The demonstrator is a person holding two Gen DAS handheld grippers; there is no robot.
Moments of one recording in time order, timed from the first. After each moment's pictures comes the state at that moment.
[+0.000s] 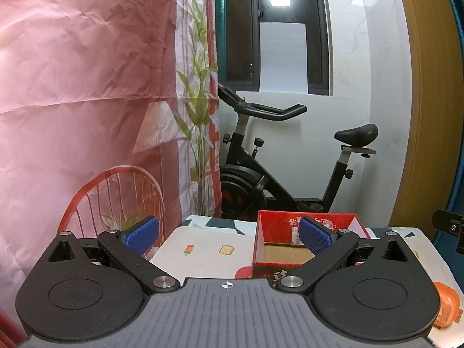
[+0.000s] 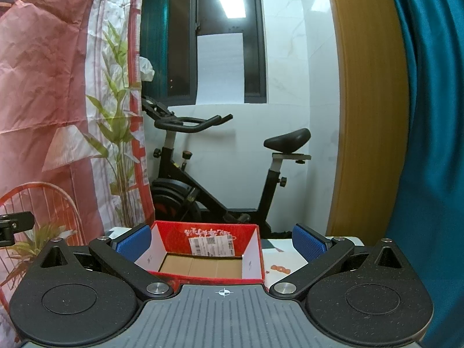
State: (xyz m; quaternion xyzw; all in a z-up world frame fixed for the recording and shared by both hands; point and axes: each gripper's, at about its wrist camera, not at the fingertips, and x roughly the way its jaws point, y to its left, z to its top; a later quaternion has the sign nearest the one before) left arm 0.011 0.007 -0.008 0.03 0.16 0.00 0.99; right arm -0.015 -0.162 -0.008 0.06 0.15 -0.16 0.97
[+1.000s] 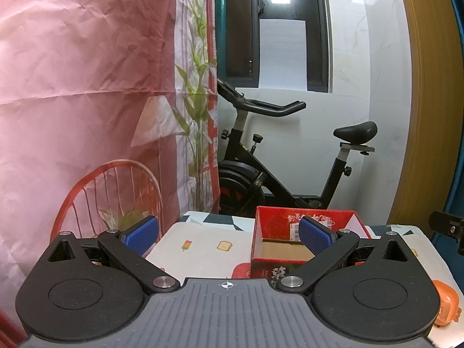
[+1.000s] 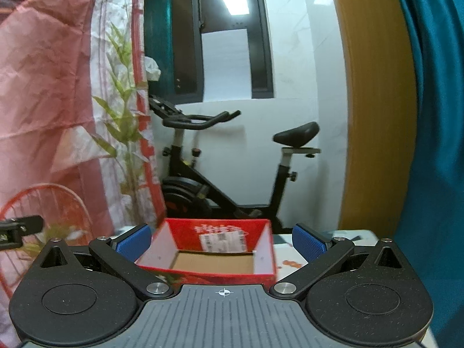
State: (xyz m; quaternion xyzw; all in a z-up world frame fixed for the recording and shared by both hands) left arm 0.014 0.010 -0.014 0.02 0.17 0.00 0.99; right arm -0.018 -0.169 -0.024 0.09 0.15 -0.13 0.98
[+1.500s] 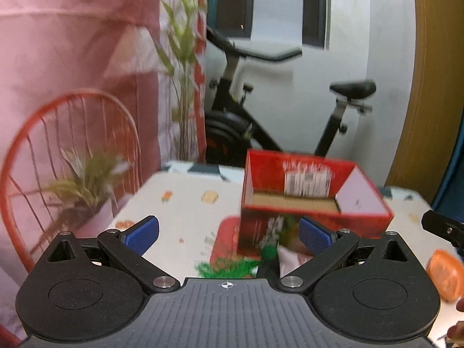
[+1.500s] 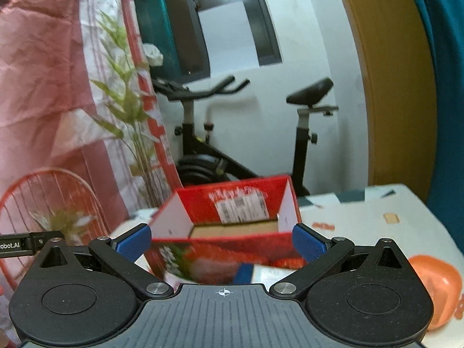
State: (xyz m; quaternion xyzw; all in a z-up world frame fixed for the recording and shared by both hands) left arm 0.072 0.014 -0.098 0.01 0.25 -0.03 0.97; right arm 0.012 -0.206 -0.124 0.15 0.18 -0.08 0.97
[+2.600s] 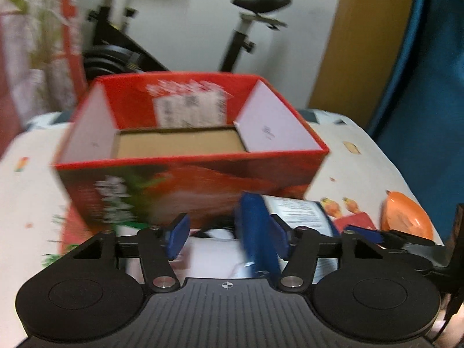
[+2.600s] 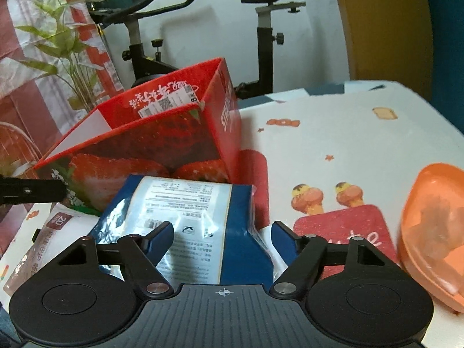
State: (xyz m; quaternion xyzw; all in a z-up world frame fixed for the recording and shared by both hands) left arm 0.174 -0.109 -0.195 0.03 0.37 -0.23 0.90; right arm 0.080 -0.310 -0.282 0.22 0.33 -0.09 0.91
